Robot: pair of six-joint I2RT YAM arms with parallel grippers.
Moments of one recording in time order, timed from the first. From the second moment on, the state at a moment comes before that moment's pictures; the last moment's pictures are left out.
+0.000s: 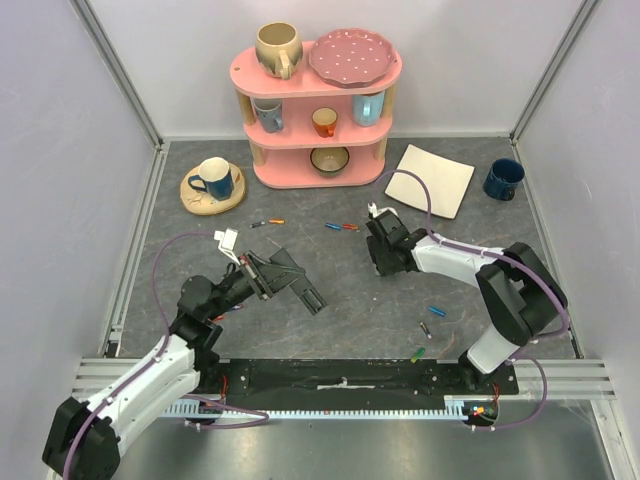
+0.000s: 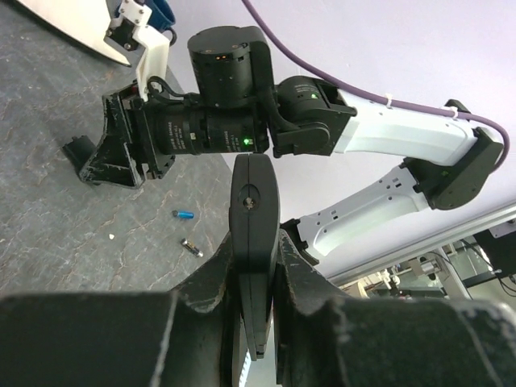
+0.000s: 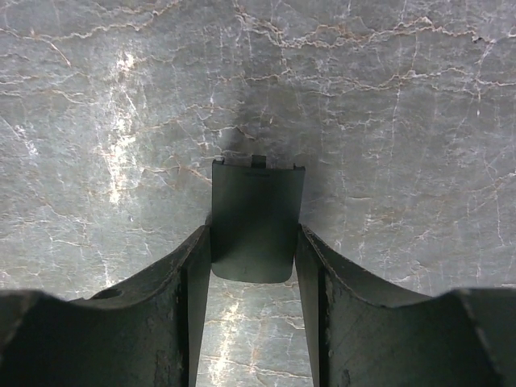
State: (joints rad) left arm -0.52 0.65 0.16 0.66 0.48 -1.10; right arm 0.62 1.63 0.89 -0.36 0.23 0.32
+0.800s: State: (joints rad) left arm -0.52 0.62 0.14 0.61 0.46 -1.06; right arm 0.61 1.20 0.79 -0.53 0.38 0.47
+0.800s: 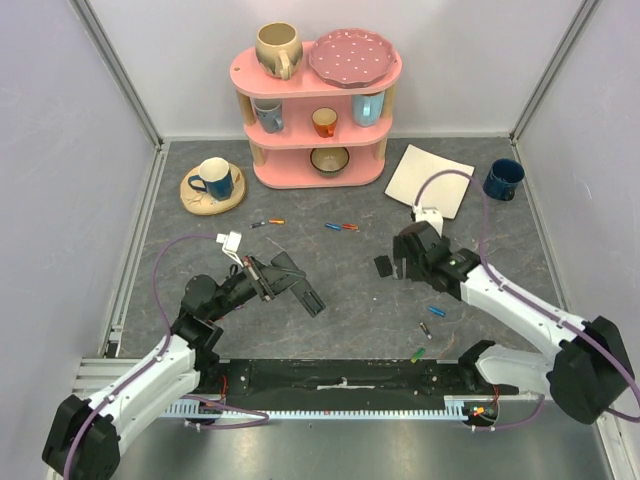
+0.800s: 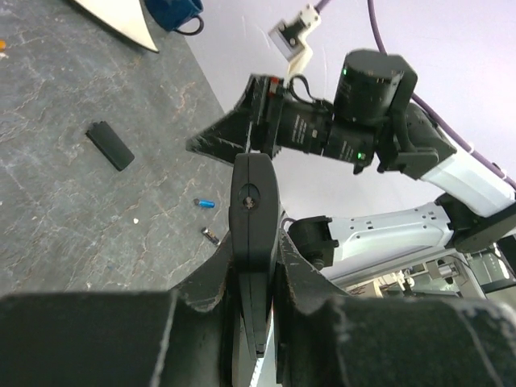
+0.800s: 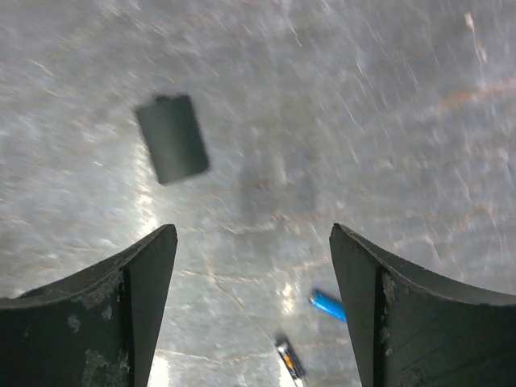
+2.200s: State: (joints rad) left arm -0.56 0.77 0.12 0.71 0.50 -1.07; right arm 0.87 1.19 0.58 -0.81 0.27 0.84
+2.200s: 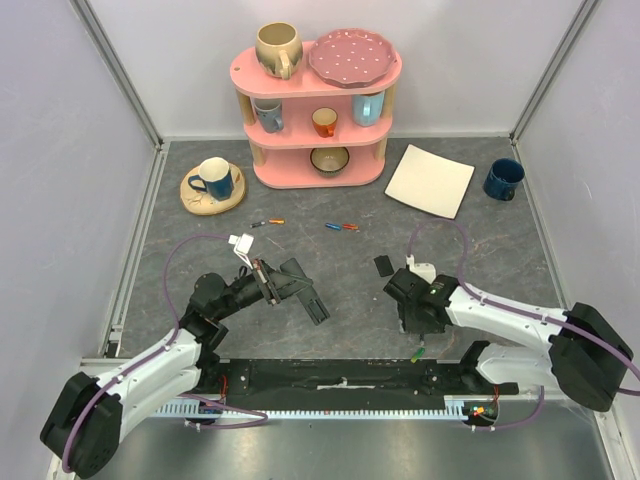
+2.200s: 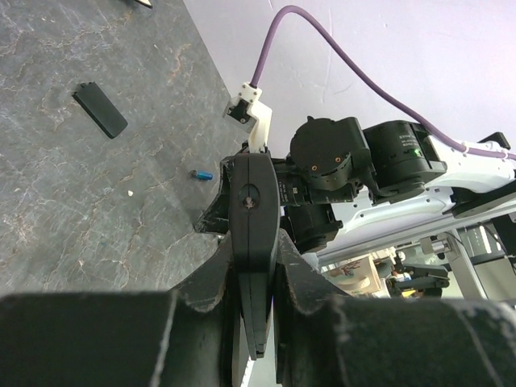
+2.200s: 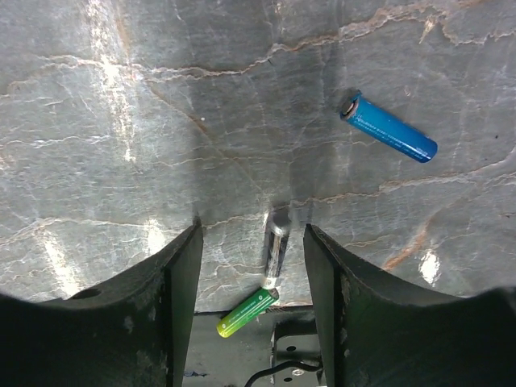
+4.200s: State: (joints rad) left arm -0.56 0.71 0.08 0.74 0.50 -1.08; right arm 0.90 1.26 0.72 -0.63 0.23 0.76
